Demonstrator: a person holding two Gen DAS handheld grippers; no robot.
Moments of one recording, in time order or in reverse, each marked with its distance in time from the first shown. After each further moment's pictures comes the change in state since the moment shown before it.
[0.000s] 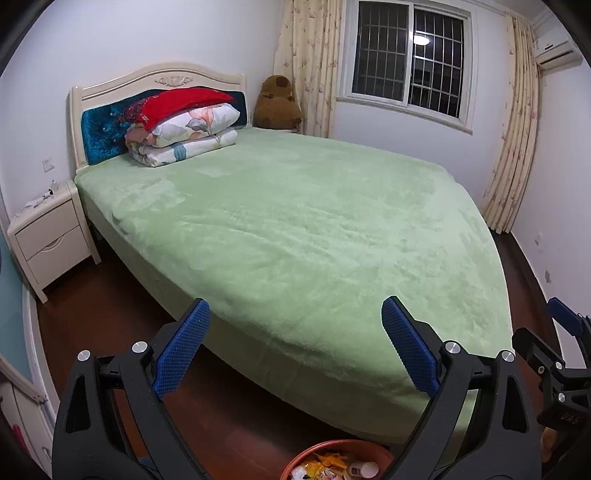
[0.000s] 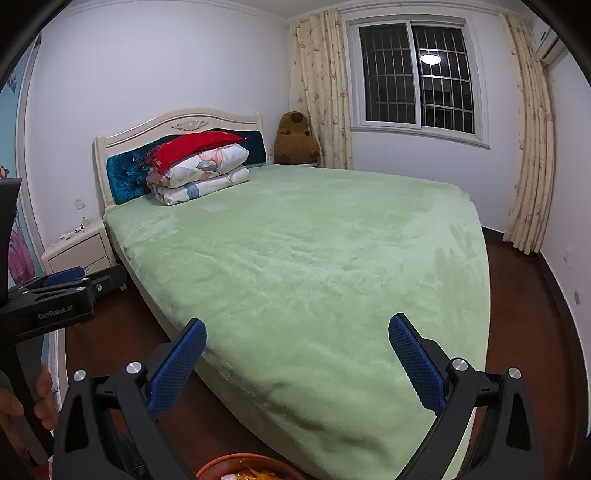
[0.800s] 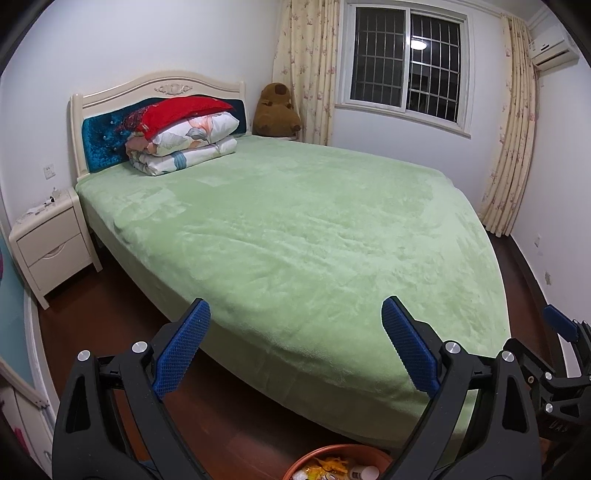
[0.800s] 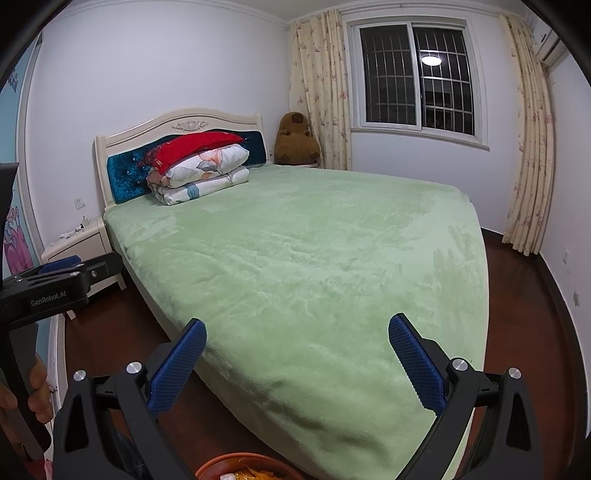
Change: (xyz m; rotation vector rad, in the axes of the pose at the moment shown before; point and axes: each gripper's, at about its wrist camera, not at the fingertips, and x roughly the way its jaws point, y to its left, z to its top) left arm -0.006 -0.005 0.007 0.015 -0.027 0.002; right arm -0.005 0.001 0.000 -0.007 -0.003 -0.003
